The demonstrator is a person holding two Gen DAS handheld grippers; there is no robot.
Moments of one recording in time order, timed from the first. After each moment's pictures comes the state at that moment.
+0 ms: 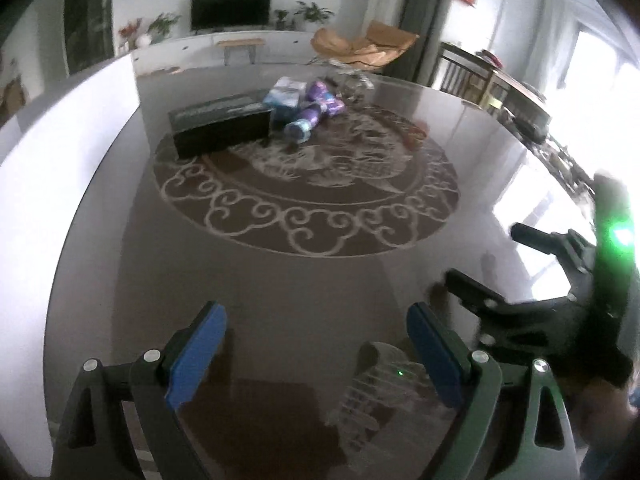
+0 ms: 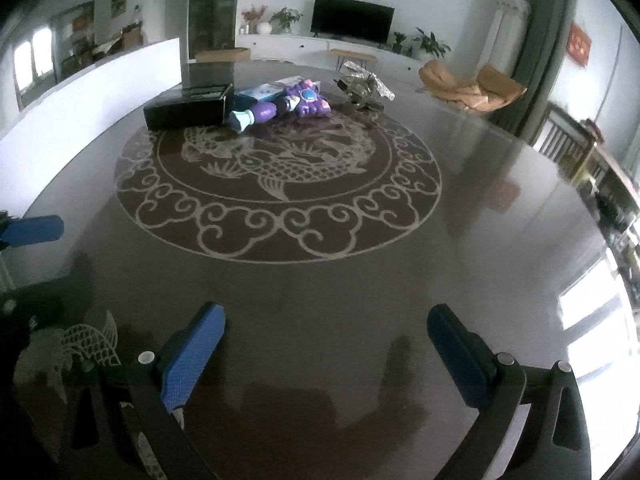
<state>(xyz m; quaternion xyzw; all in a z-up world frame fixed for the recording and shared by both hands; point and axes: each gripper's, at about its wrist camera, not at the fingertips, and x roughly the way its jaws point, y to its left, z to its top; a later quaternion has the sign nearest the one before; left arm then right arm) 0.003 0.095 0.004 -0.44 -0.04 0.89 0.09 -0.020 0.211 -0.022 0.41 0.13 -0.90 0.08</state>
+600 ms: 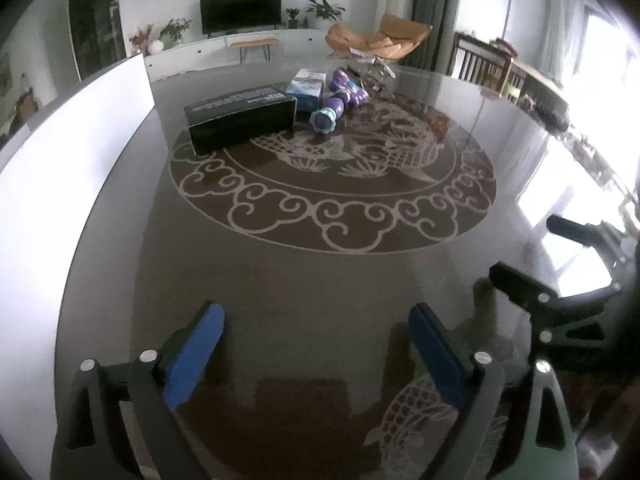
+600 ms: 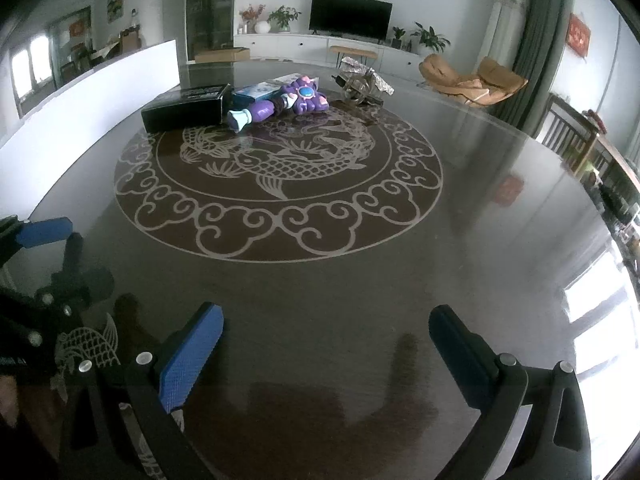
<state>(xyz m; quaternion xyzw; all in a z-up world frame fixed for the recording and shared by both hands) -0.024 0.100 -0.027 -0.45 0.01 0.89 0.06 -0.021 0.221 -0.024 0.42 0.11 -0.90 0.09</state>
